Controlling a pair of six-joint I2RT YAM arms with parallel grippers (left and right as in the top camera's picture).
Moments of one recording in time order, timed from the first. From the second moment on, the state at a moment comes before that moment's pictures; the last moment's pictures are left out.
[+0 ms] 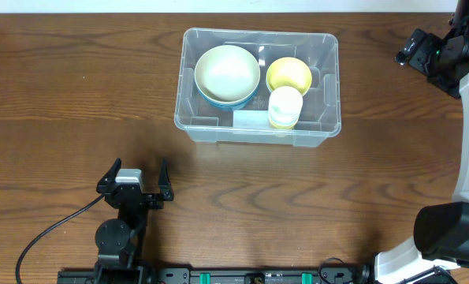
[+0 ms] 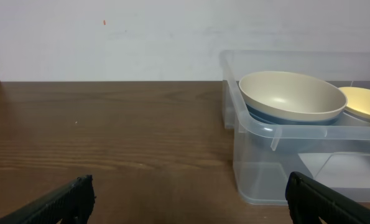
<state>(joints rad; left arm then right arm) -0.08 0.01 0.02 -0.12 -0.03 -0.04 -0.18 1.76 1.89 -1.18 0.05 0.43</state>
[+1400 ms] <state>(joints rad) -0.08 0.01 0.02 -0.12 -0.03 -0.03 0.32 1.25 1.53 -0.54 0.20 0.32</state>
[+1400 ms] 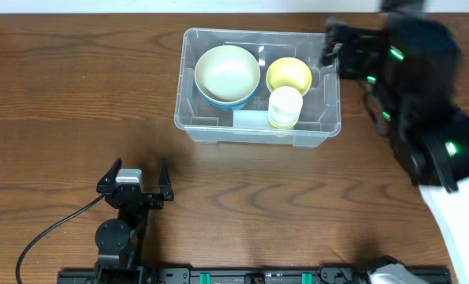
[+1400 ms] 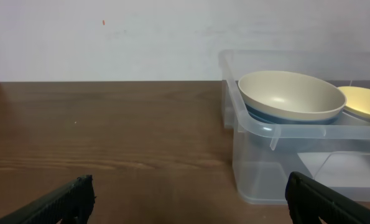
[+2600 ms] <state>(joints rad) -0.08 0.01 0.02 -0.12 -0.03 -0.03 0.00 0.01 0.01 0.09 -0.11 0.03</state>
